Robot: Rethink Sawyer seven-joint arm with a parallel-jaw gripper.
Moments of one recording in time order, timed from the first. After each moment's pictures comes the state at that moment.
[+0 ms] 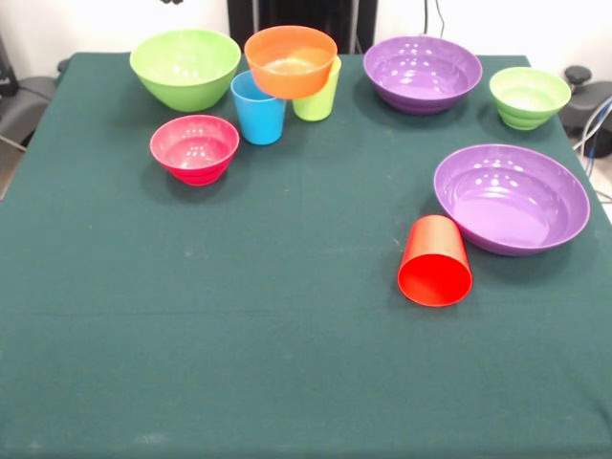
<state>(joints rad) -1.10 -0.86 0.49 2.10 -0.54 0.71 1.82</state>
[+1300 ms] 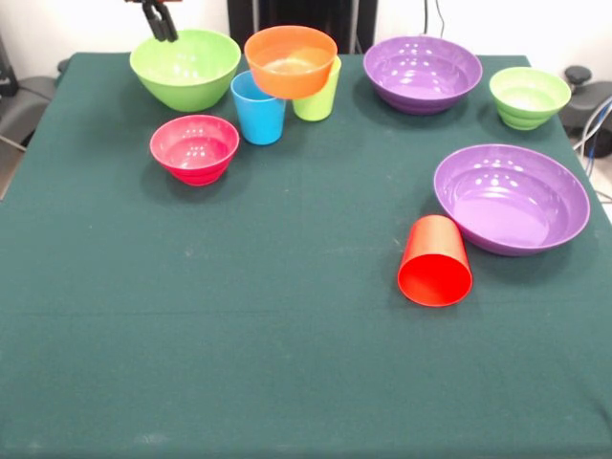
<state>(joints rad) -1.10 -0.71 0.49 1.98 -0.58 0.71 1.82</state>
